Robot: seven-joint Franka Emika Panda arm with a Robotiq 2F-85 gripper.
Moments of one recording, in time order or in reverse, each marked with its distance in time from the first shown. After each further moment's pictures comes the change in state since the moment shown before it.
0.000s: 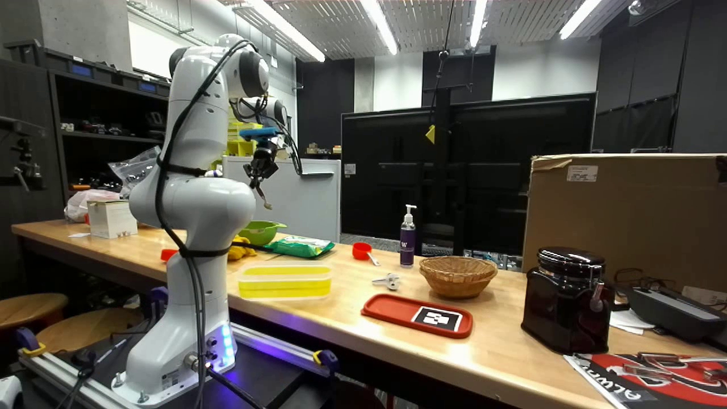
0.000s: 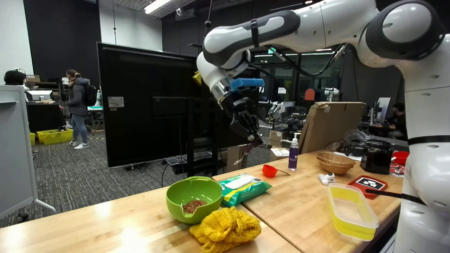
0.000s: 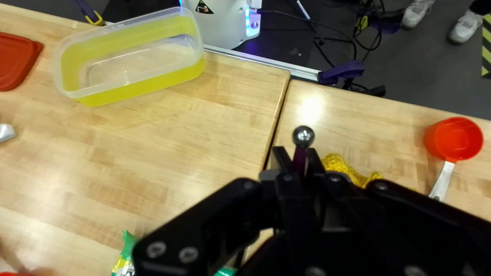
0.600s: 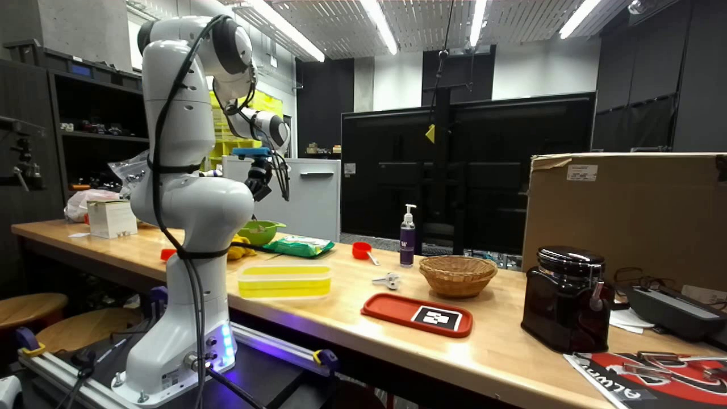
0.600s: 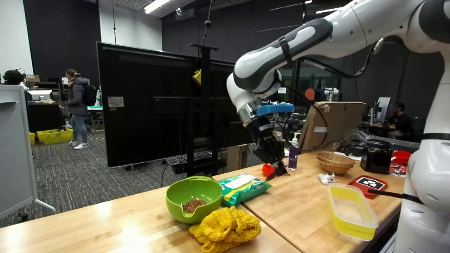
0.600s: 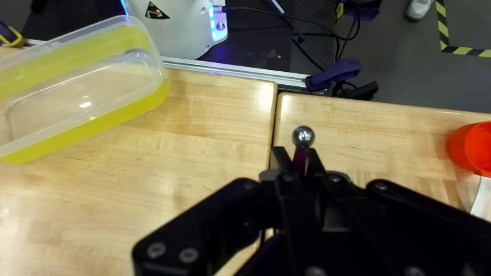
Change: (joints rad) arm -0.060 -0.265 -0.019 -0.511 0.128 0.298 -0.001
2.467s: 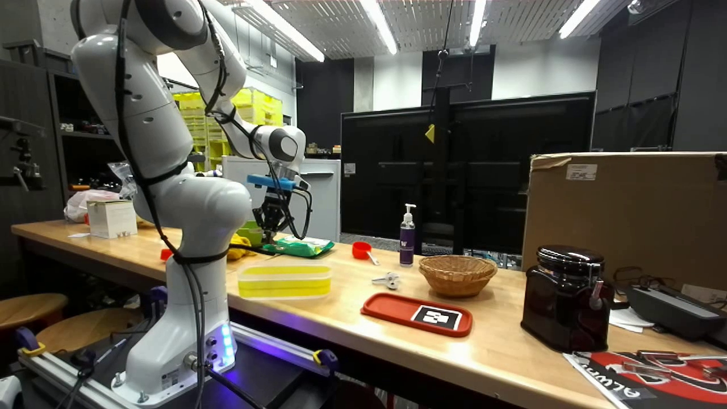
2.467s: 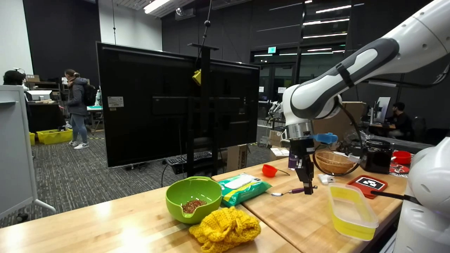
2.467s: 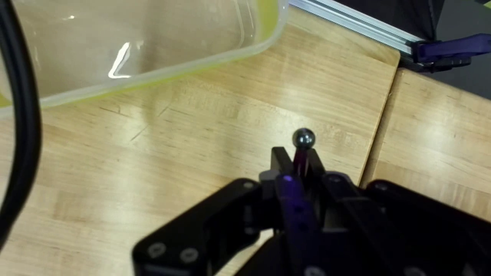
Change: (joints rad) arm -0.086 -0.402 -0.179 -0.574 -0.079 0.492 -0.478
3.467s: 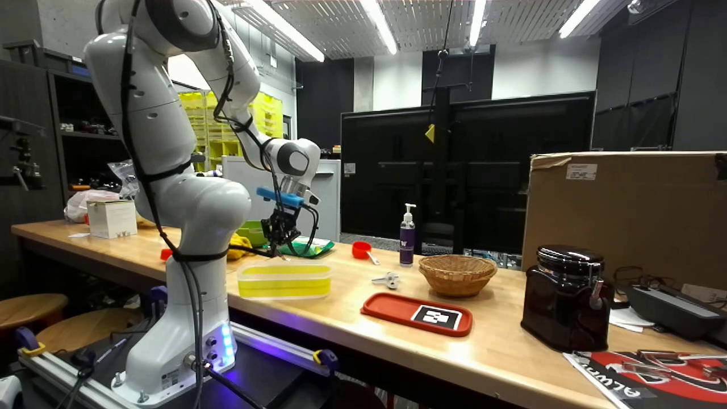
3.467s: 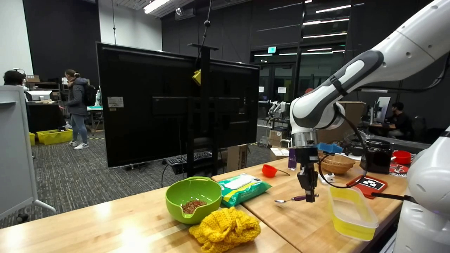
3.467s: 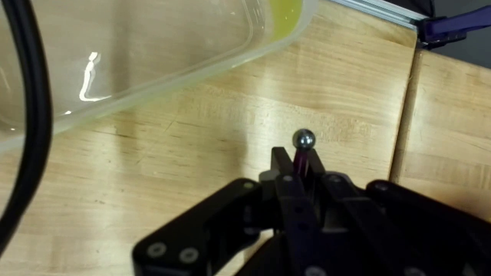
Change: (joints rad) arm -0.038 0.081 -0.086 -0.047 0.054 0.107 -0.055
